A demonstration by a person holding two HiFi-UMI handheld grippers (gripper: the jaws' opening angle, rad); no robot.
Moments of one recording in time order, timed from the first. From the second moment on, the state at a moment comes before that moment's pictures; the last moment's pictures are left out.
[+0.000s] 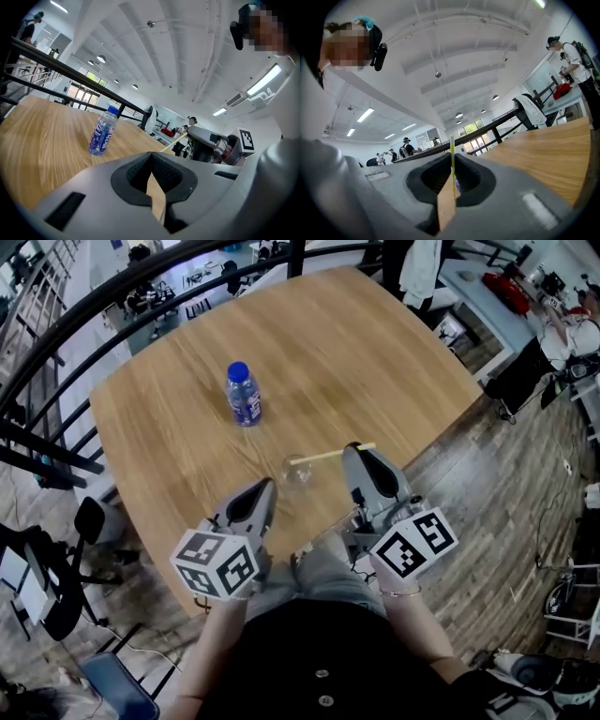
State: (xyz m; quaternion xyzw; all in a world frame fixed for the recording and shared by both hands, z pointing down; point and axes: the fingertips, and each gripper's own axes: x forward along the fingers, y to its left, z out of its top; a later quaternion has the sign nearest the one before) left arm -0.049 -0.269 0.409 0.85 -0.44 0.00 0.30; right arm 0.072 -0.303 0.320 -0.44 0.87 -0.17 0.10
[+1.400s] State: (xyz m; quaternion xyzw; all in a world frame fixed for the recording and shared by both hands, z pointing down) left arm -0.065 -0.283 0.473 0.80 -0.49 0.00 0.36; right arm 0.033 -0.333 0.402 -0.36 0.90 -0.24 0.00
